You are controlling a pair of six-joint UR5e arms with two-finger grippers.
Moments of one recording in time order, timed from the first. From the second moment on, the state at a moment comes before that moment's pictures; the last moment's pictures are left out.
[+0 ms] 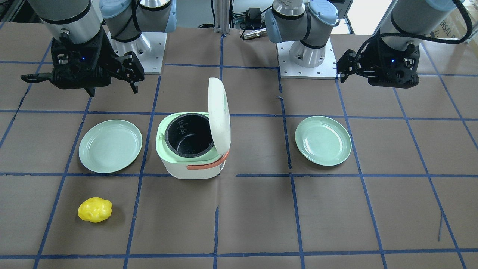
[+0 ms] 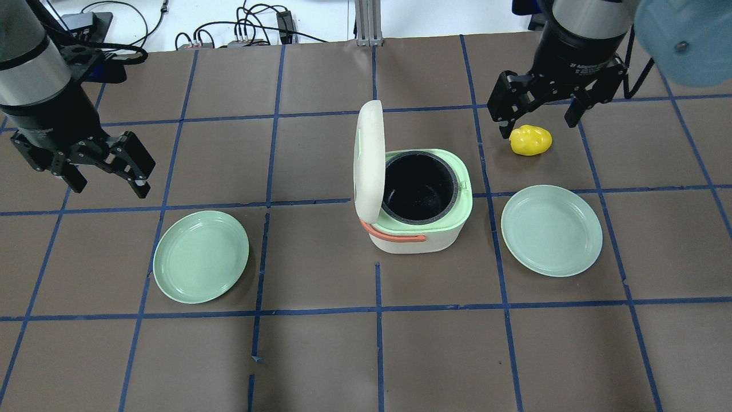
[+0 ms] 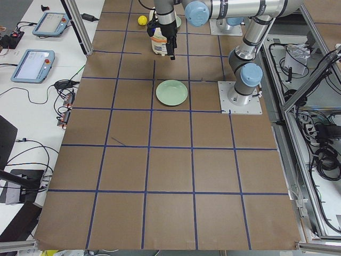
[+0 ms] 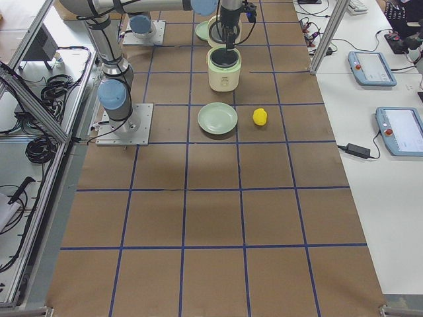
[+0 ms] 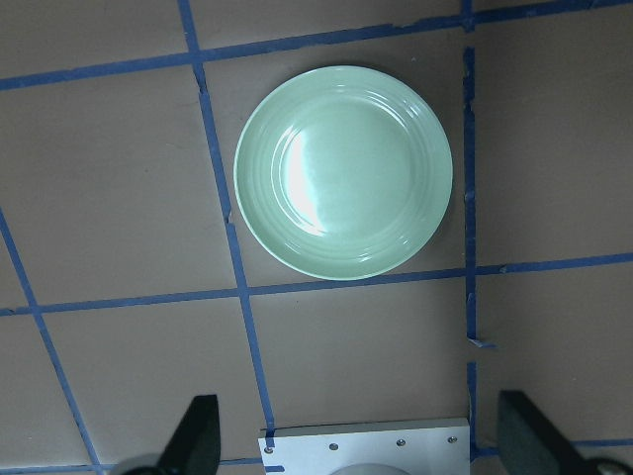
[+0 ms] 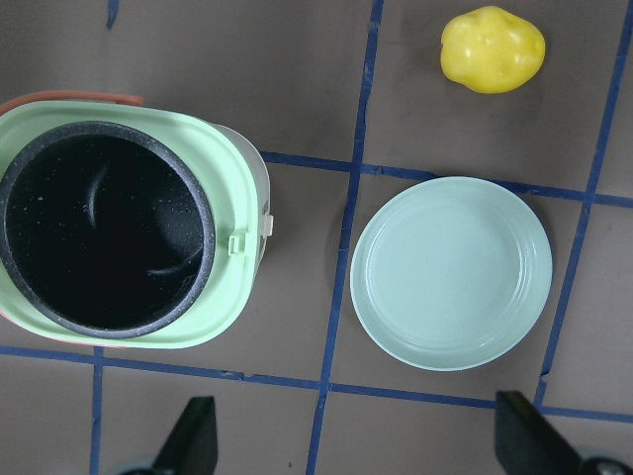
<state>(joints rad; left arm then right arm) -1.38 -1.52 -1.61 -1.78 1.69 0.28 1.60 -1.55 1.53 -1.50 -1.58 -0.10</state>
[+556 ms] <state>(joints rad) -1.38 -1.52 -1.61 -1.78 1.69 0.28 1.60 -1.57 1.54 -1.51 -1.54 -0.06</state>
